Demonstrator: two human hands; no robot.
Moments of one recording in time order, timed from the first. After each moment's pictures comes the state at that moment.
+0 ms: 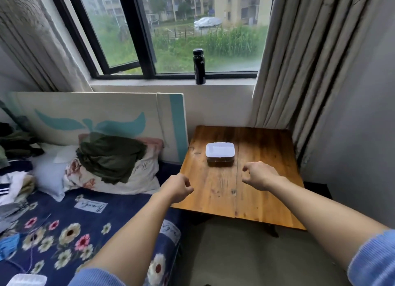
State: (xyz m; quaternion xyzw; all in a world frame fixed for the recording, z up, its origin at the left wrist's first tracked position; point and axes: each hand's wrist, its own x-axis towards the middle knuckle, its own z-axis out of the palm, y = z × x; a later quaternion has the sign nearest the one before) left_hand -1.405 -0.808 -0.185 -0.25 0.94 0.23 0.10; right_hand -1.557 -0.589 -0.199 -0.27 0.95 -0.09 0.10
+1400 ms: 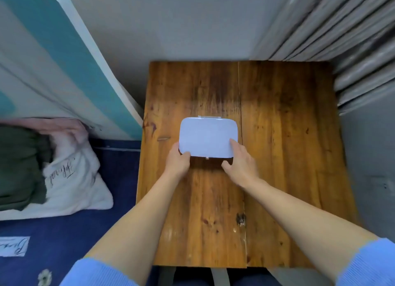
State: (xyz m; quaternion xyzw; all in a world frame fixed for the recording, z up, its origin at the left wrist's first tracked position) left_hand -1.803 -0.962 -0.473 -0.40 0.72 0.55 0.14; right_hand -1.847 -0.776 -0.485 -0.08 0.94 -0.24 0.22
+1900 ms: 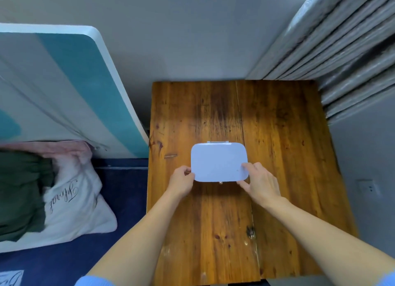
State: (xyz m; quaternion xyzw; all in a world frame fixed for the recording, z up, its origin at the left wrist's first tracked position) left_hand -1.792 -0.992 -0.473 -0.35 0.74 0.52 0.24; right_hand -1.836 -0.757 -0.469 -0.12 0.98 -0.08 0.17
